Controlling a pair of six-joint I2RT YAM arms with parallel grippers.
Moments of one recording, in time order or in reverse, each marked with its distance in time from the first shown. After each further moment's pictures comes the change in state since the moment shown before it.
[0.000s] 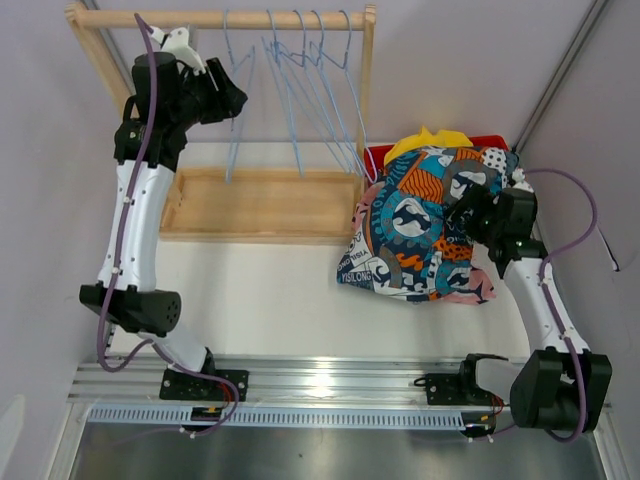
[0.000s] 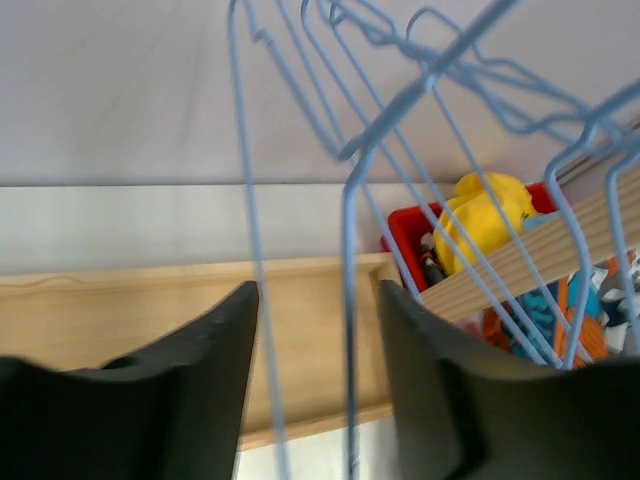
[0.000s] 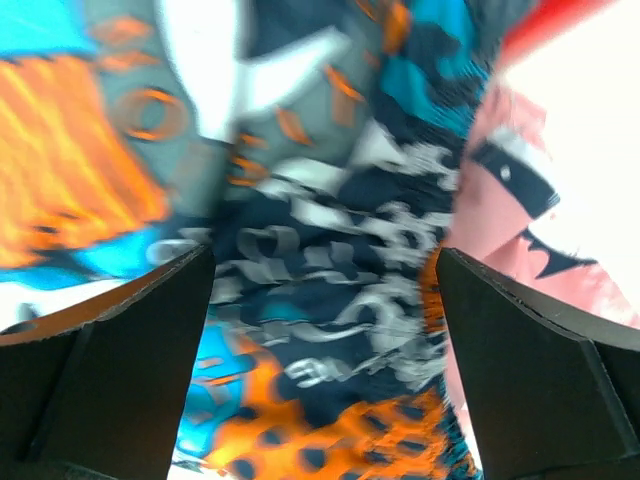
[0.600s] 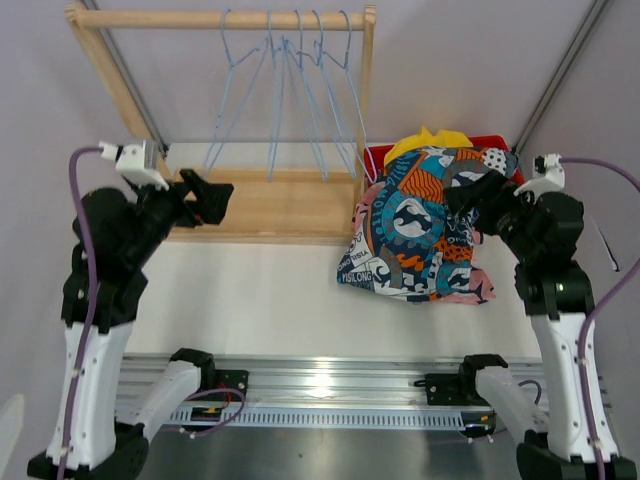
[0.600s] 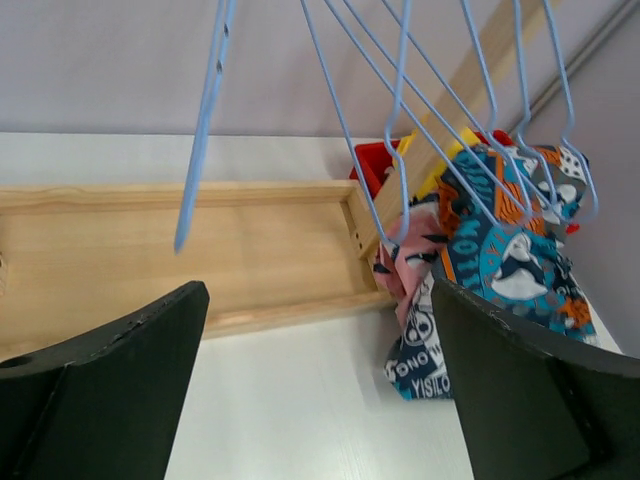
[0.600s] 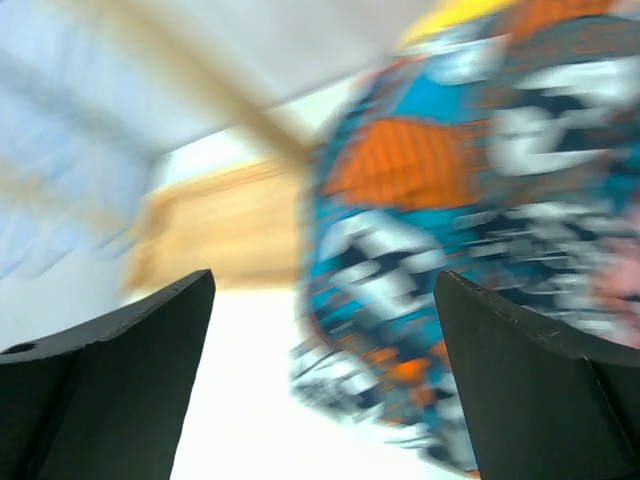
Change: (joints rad) left arm -0.034 -0.776 -0.740 0.063 -0.002 0.008; right arm 0.076 -0.253 0.357 -0.272 -0.085 -0.001
